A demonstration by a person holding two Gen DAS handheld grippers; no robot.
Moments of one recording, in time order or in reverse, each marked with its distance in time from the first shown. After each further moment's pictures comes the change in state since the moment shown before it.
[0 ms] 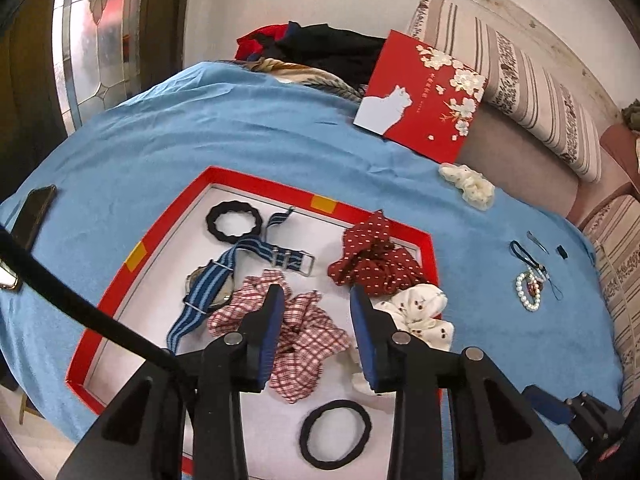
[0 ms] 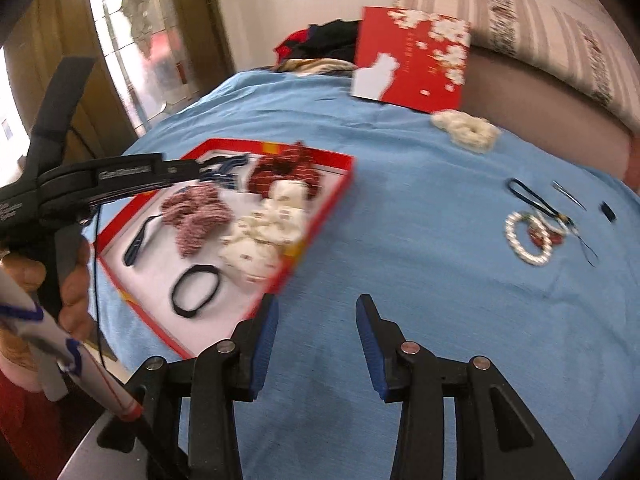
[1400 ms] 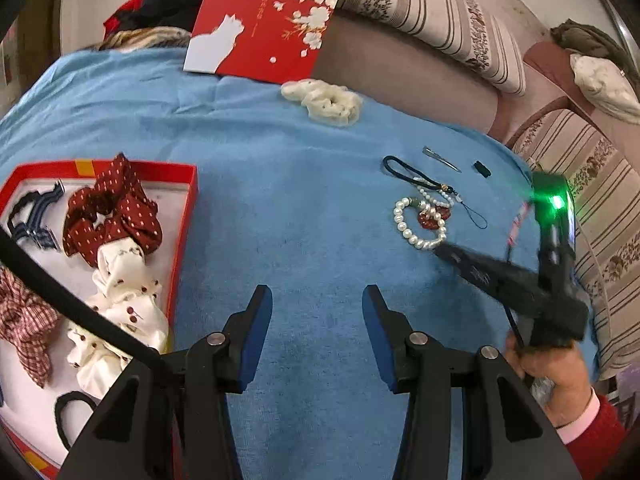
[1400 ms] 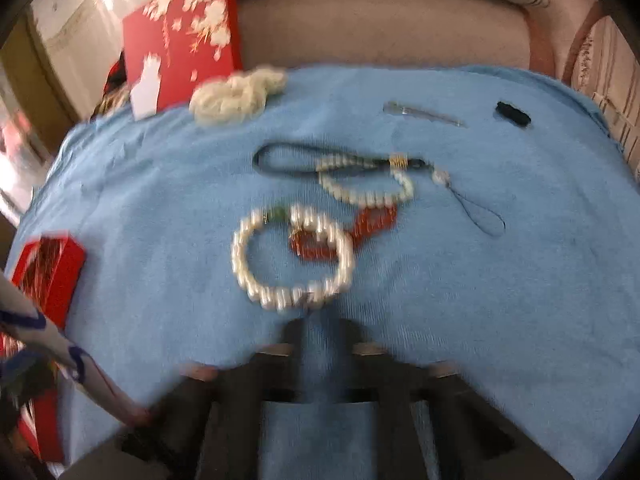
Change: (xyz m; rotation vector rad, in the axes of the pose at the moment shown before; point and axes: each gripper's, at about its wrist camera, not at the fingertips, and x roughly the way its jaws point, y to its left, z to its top) left arm 0.062 -0.162 -0.043 0.183 0.181 -0.256; right arm 0.059 -0.221 0.018 0.351 0.105 -0.225
